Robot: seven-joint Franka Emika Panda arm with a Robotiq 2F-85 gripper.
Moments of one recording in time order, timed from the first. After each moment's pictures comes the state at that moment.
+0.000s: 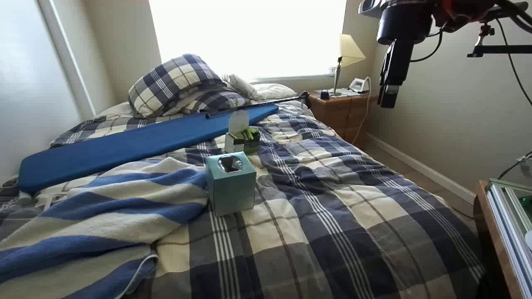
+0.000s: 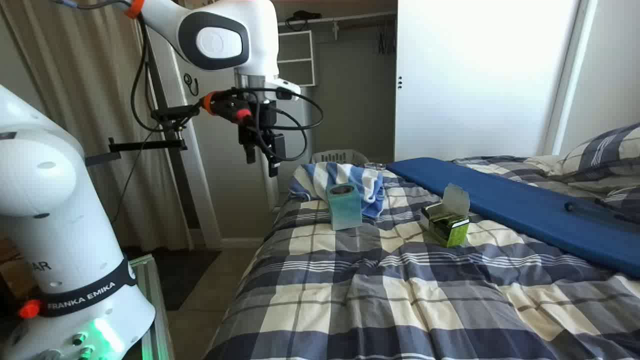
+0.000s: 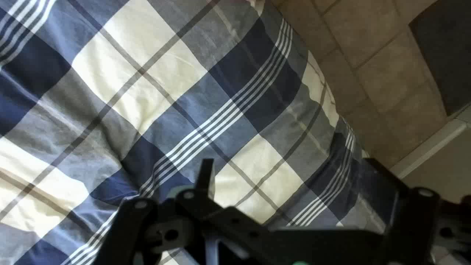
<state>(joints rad) 0.09 -0.53 -0.12 -2.69 0.14 2.15 -0.25</state>
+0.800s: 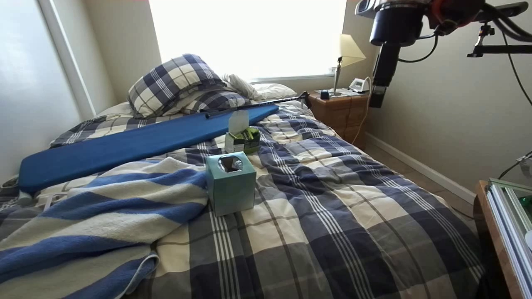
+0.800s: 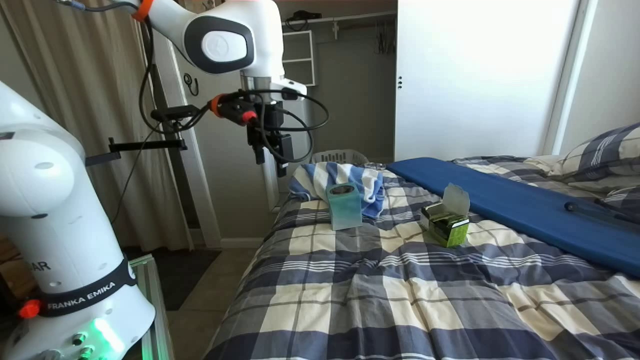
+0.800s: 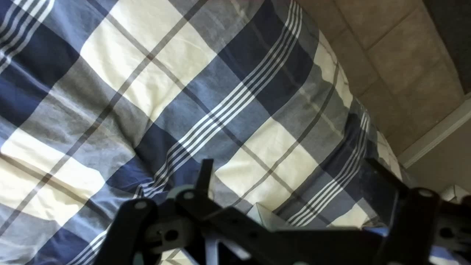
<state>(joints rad) 0.07 -0.49 -0.12 -2.68 0.14 2.23 -0.23</state>
